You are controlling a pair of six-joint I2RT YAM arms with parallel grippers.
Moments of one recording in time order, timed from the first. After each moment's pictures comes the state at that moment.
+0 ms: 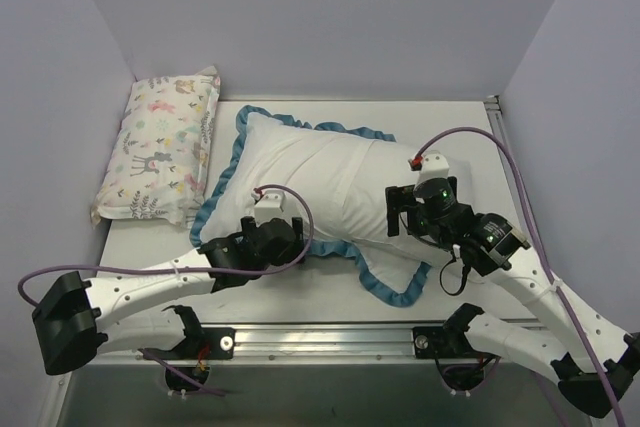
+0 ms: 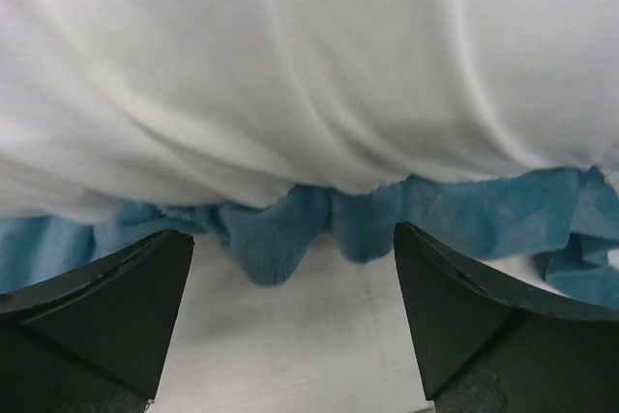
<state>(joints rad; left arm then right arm) -1.04 1.10 0.69 -0.42 -0.51 -0.81 0.69 0.91 0.97 -0.80 0.37 0.33</state>
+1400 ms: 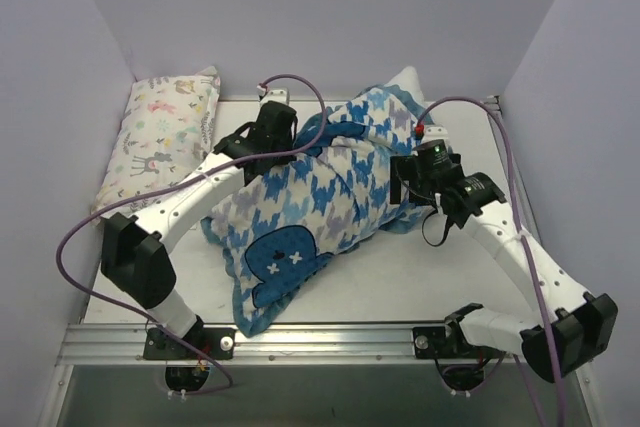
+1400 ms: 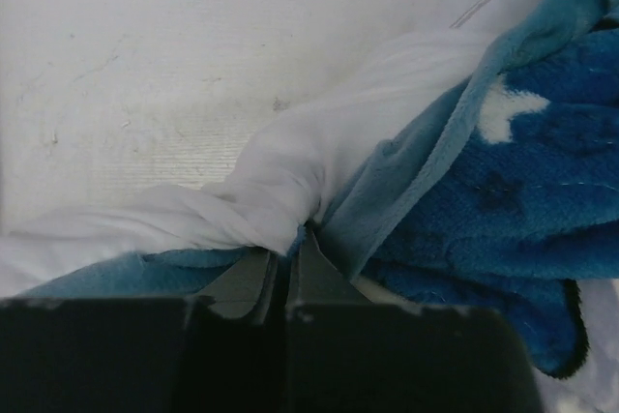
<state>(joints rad) -0.63 1.61 1.49 -0.56 -0.39 -0.48 0.50 1.15 1.13 -0.78 0.35 0.27</state>
